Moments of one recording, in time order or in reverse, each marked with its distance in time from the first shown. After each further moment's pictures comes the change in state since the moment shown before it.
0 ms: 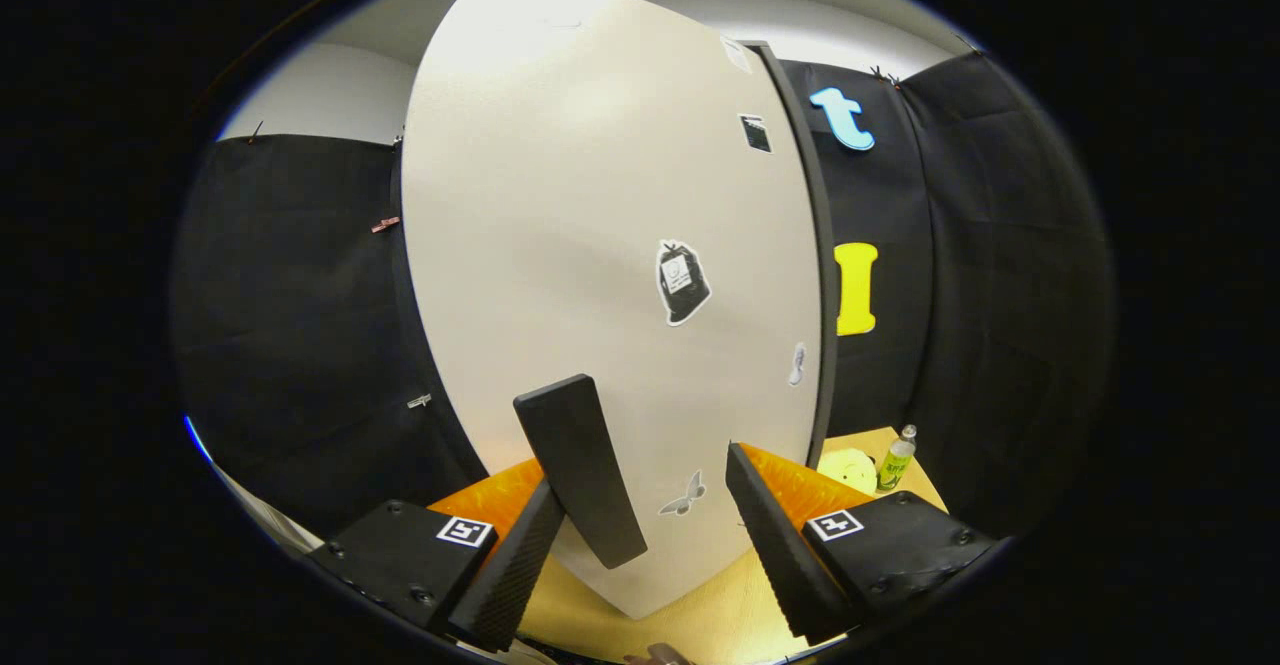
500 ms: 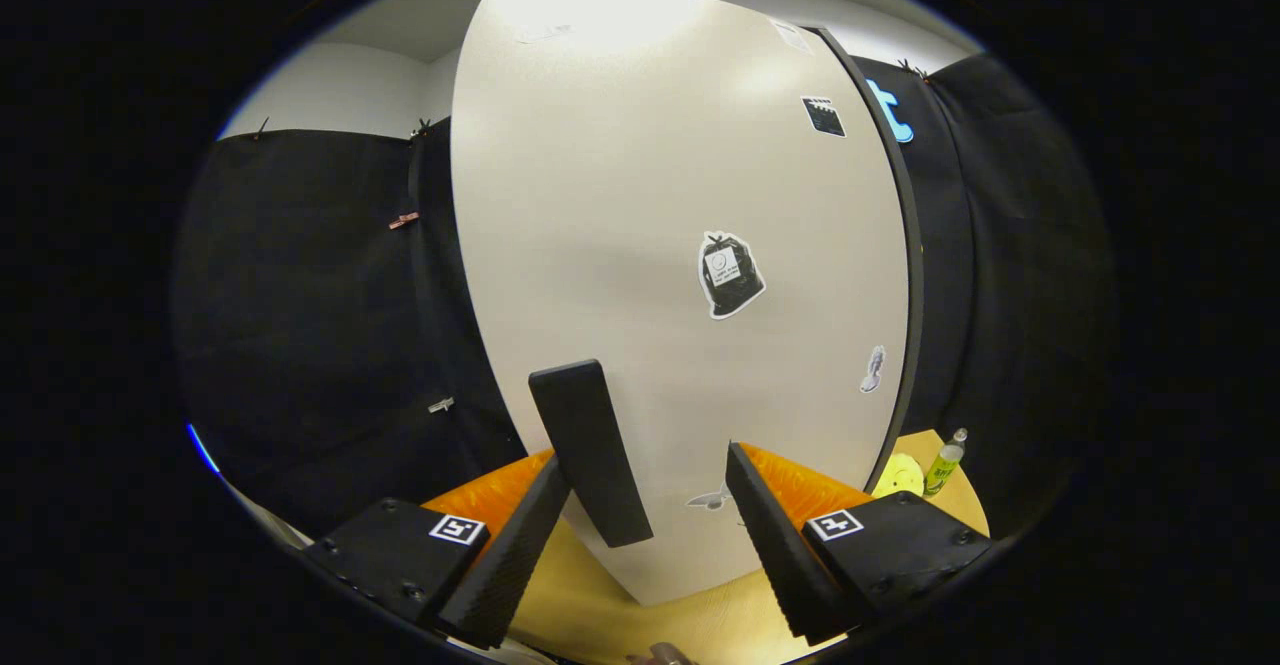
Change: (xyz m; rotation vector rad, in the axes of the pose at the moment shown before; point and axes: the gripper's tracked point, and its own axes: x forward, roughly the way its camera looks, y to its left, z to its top) arm 0.035 0.043 -0.002 0.011 0.016 0.064
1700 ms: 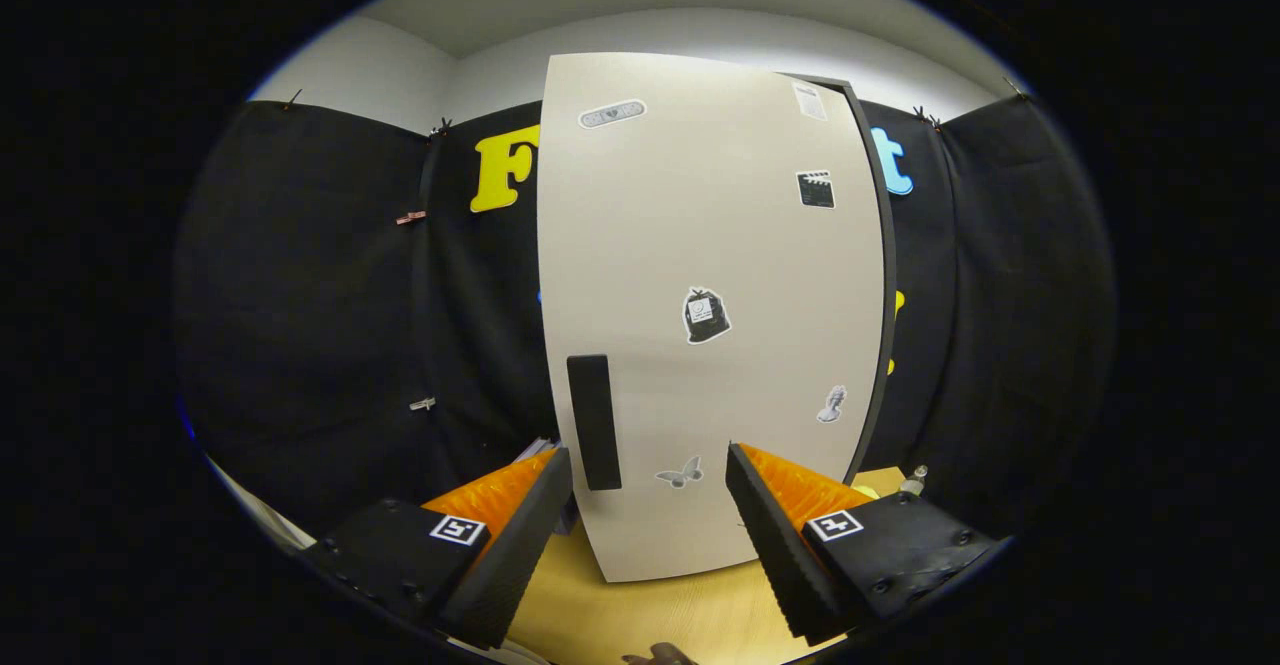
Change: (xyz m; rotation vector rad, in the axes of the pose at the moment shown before) arm -0.046 -0.002 0.016 -0.100 -0.092 -0.043
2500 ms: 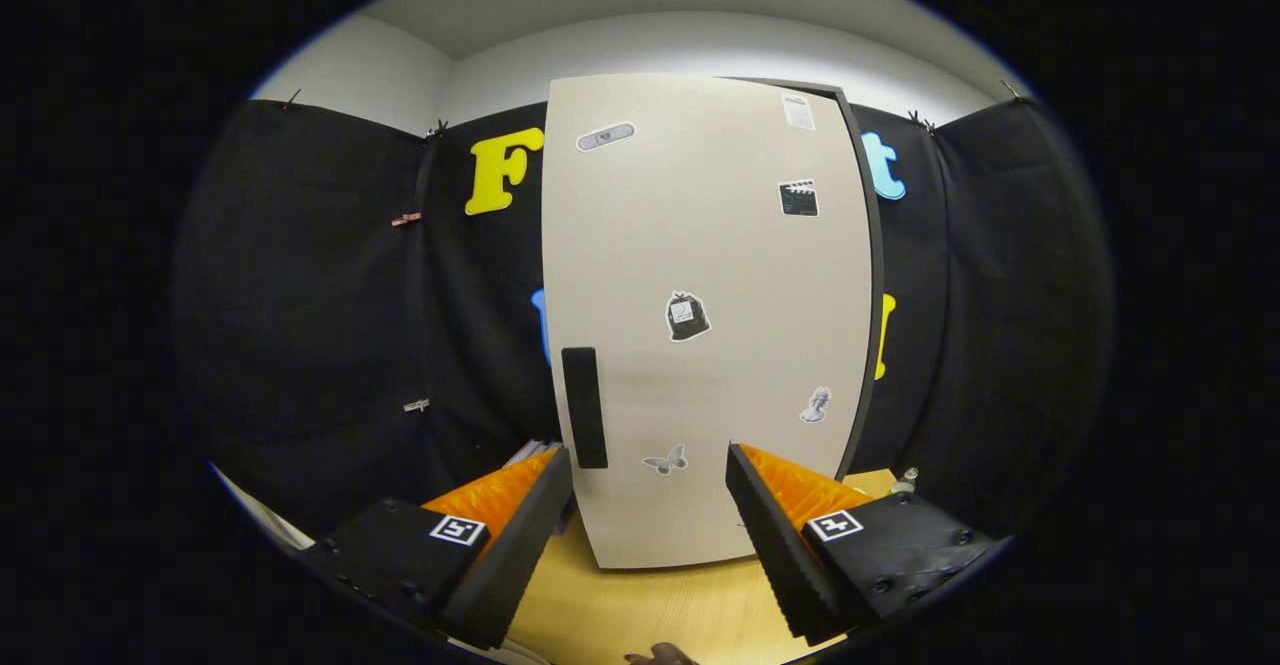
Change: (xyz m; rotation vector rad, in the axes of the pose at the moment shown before) arm 0.012 0.011 0.012 -0.009 -0.004 -0.013
